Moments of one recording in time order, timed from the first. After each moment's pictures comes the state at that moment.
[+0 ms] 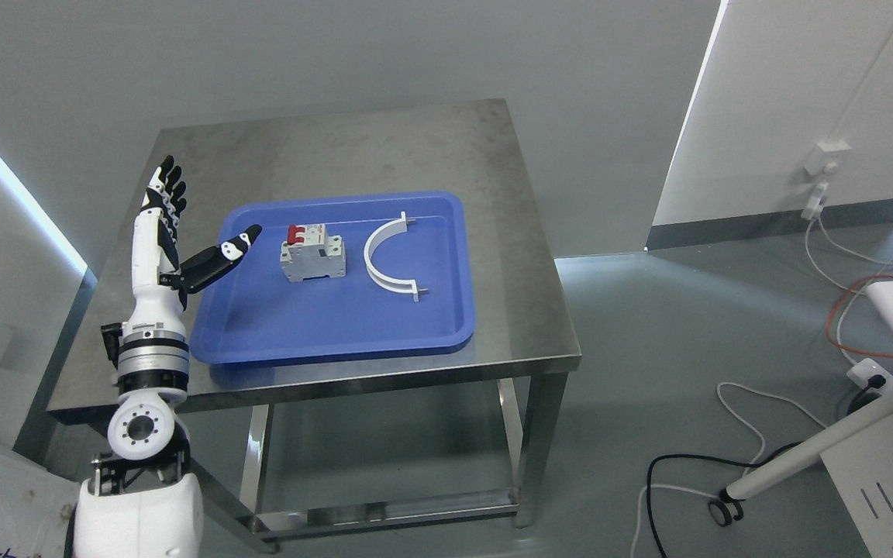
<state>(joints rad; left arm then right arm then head) -0.49 0.00 0.16 -1.52 -0.17 0.02 -0.01 0.09 0.00 0.00 -0.24 0.07 0.05 -0.14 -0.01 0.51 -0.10</state>
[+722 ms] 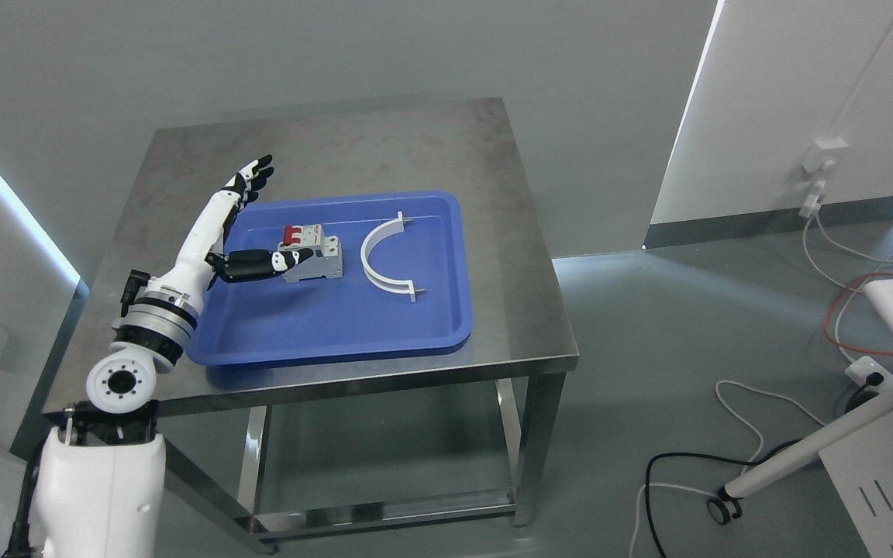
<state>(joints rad) -0.62 0.17 0.05 -1.42 -0.38 0.03 -0.44 0.09 0.00 0.00 -0.24 0.07 0.05 -0.14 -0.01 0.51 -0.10</state>
